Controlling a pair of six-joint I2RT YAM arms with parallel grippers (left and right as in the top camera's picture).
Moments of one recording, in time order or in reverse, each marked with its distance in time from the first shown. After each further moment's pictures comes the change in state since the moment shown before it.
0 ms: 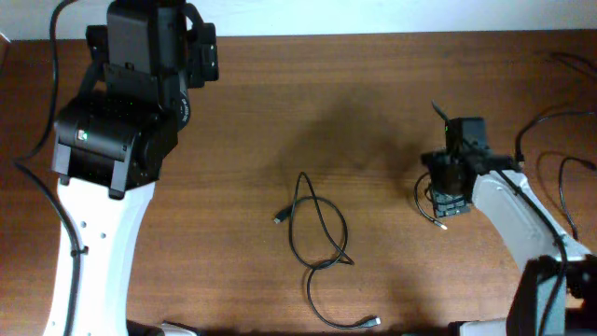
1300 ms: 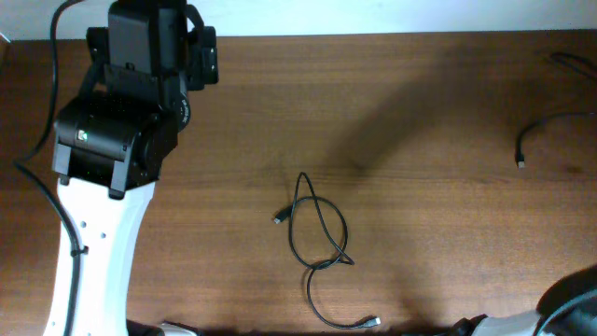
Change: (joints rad) left arm 0.000 0.000 0.000 -0.019 0.000 0.005; right arm -0.793 0.156 0.566 -0.086 0.167 -0.939
